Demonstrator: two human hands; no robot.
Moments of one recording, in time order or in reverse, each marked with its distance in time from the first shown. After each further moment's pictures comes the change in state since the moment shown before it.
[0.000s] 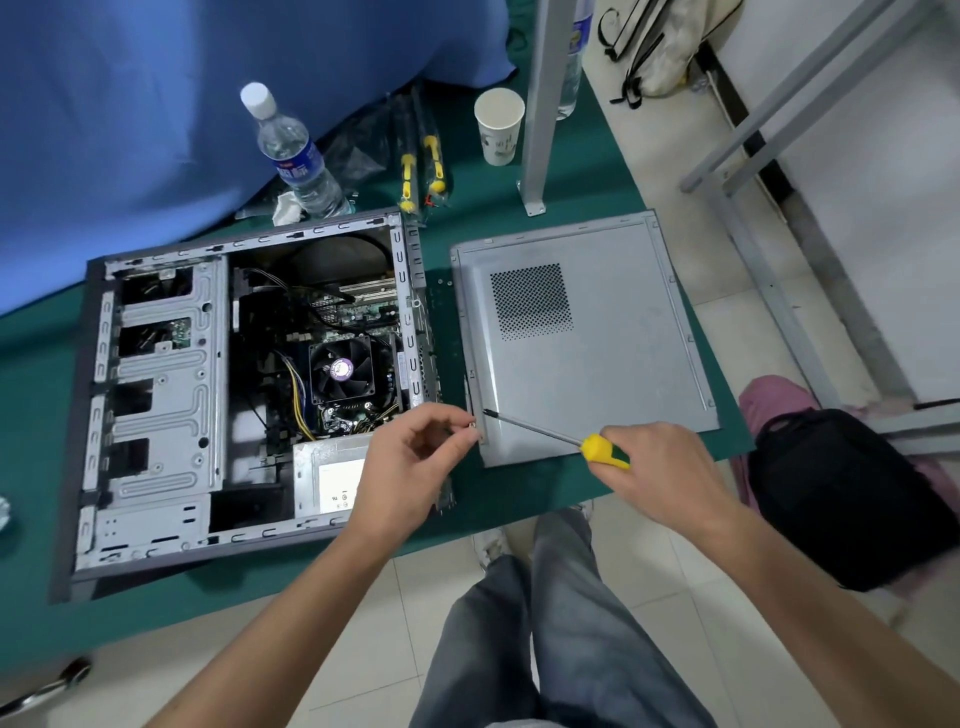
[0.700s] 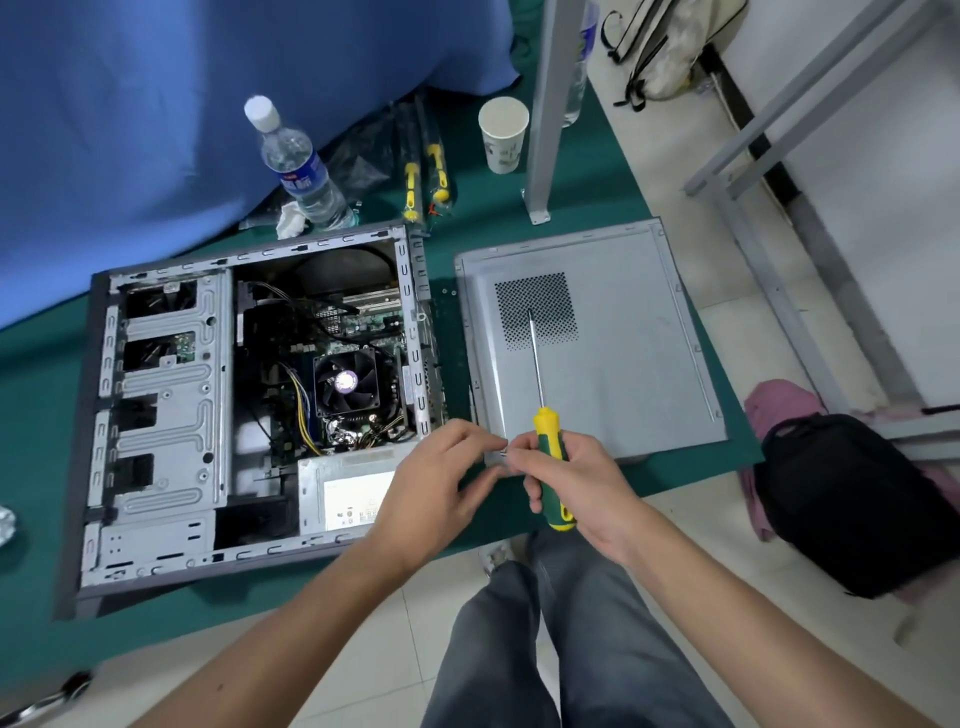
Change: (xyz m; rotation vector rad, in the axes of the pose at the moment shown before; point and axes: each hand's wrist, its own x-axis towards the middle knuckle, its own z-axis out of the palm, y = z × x) left_hand 0.010 -0.015 0.003 0.667 -0.155 0.465; right_hand 0.024 -0.073 0.023 1.360 -0.230 0.435
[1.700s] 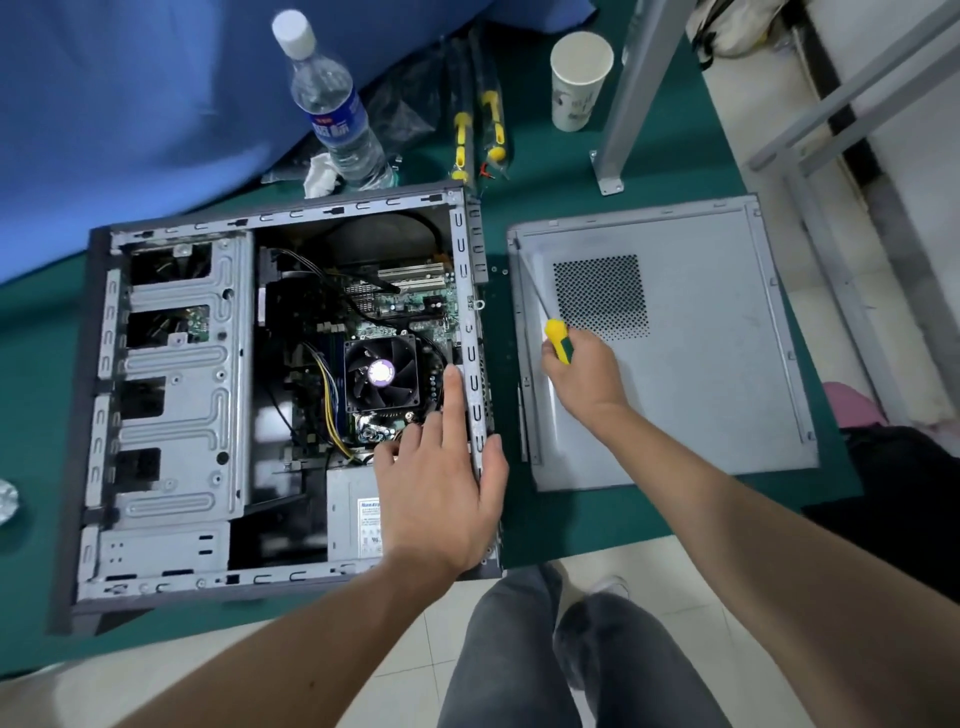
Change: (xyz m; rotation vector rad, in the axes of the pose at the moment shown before) left_hand 0.002 -0.038 0.009 0.420 0.056 -0.513; right_hand 0.189 0.007 0.010 -0.784 0.397 -0.263
